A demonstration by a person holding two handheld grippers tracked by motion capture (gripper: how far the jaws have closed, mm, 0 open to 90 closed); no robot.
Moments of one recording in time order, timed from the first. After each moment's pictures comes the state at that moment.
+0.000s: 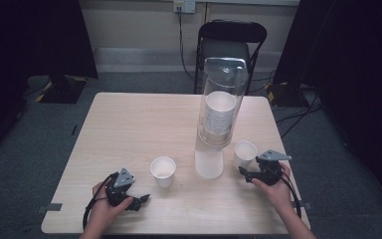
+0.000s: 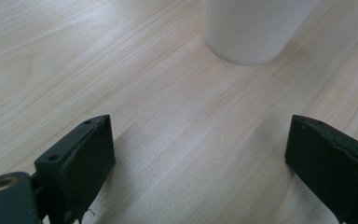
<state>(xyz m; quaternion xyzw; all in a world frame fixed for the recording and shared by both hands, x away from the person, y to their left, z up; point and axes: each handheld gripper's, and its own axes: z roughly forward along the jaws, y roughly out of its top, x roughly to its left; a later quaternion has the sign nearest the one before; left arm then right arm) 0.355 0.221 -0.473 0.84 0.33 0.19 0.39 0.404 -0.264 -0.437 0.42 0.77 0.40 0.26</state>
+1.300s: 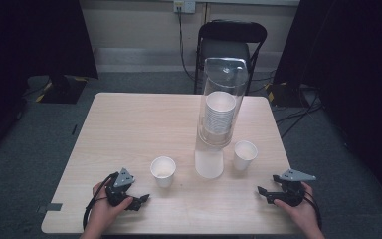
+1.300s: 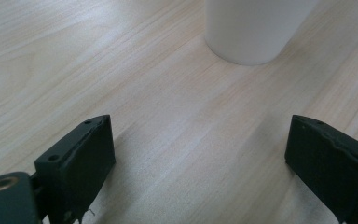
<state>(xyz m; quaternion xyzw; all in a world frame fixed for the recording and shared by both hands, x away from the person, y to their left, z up) 0.355 0.221 -0.473 0.84 0.33 0.19 0.39 0.354 -0.324 -0.460 0.42 0.79 0.39 0.24</state>
